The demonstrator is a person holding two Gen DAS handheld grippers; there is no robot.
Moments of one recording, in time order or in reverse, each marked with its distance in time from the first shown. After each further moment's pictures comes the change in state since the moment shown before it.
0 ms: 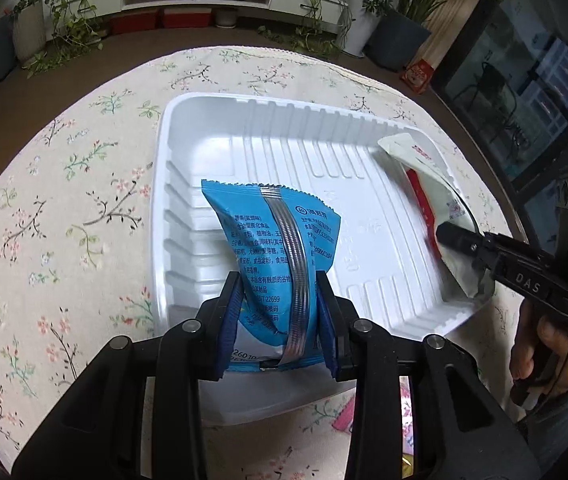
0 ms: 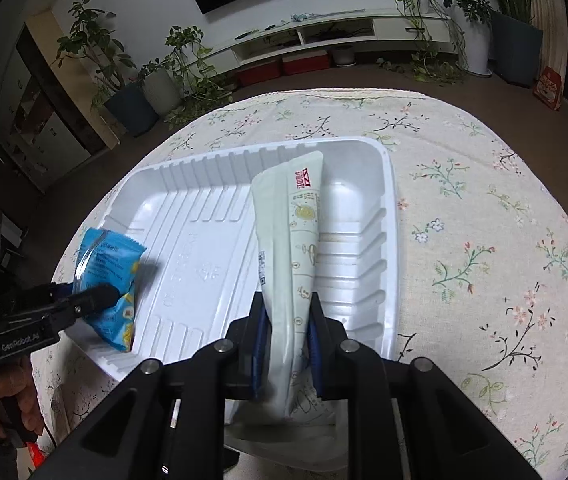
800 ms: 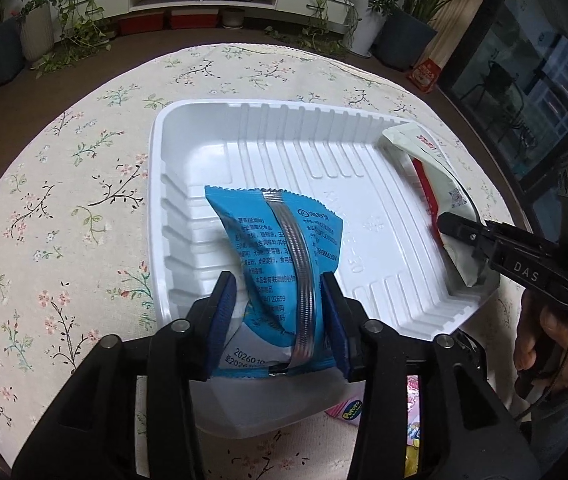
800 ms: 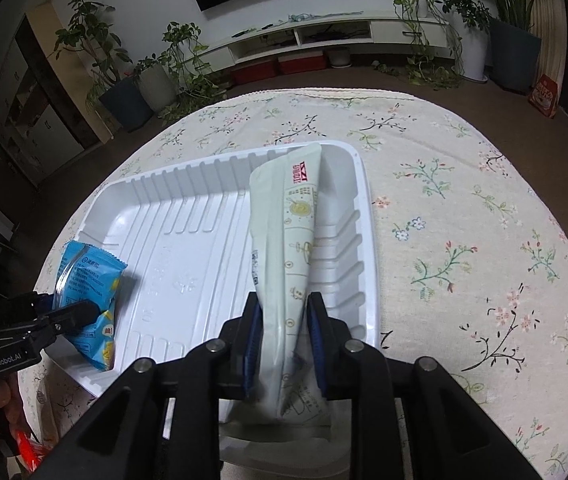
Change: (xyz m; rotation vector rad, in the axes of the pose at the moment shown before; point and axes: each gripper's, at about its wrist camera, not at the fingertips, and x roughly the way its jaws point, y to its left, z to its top) left arm 0.000 -0.006 -0.009 0.003 -0.009 0.038; right arm 0.000 -0.005 0.002 -0.029 0.002 -0.037
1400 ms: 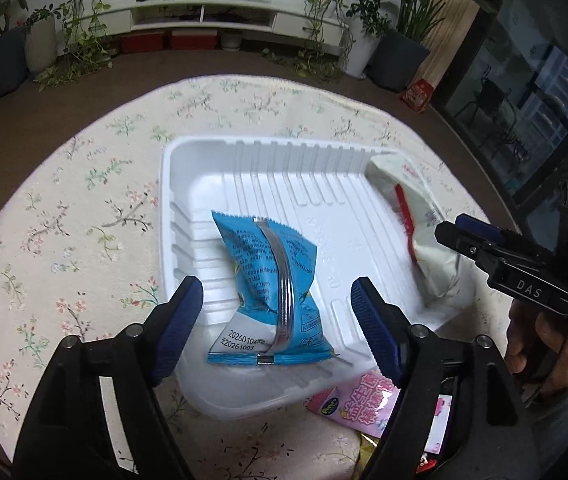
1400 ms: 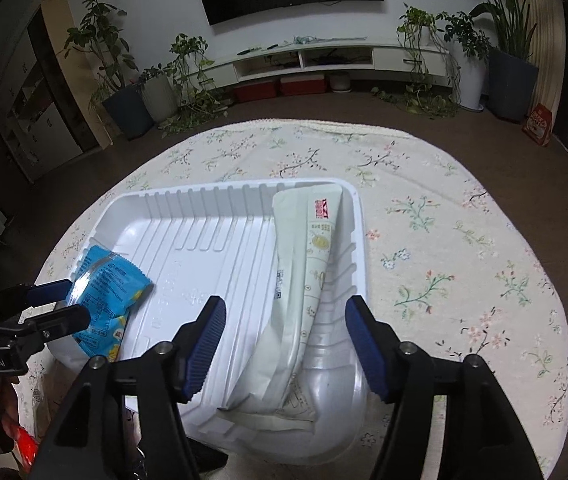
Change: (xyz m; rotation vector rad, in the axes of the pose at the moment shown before) left arm -0.041 -0.007 0.002 -0.002 -0.100 -0.022; right arm -0.030 0.011 0.002 -0.050 -0.087 -0.036
